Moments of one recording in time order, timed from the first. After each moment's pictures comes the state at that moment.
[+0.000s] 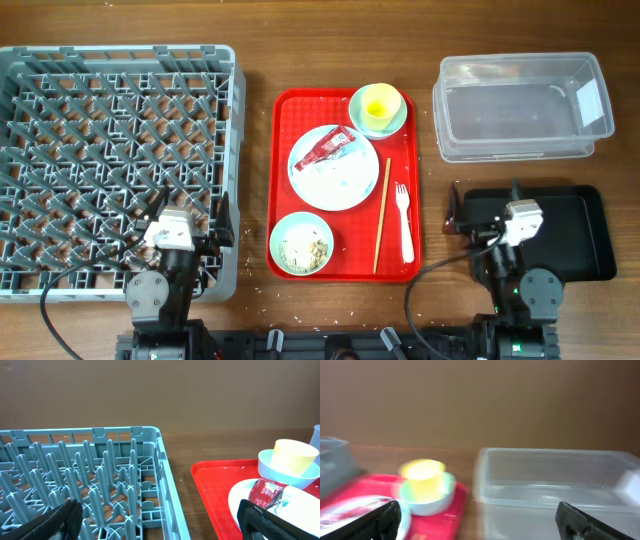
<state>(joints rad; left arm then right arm) 0.04 0.01 0.01 -0.06 0.16 -0.01 -0.05 0.02 0.01 0.03 -0.21 0.06</state>
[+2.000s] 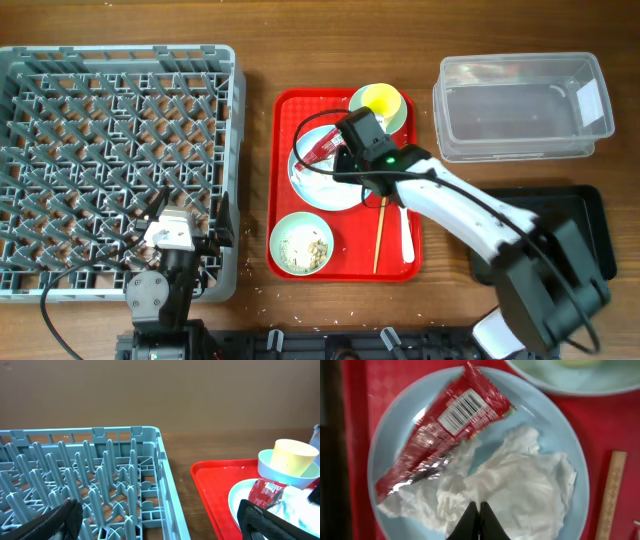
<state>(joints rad) 0.04 0.01 0.01 -0.06 0.16 -0.01 0.60 1.69 1.05 -0.42 0.03 0.69</state>
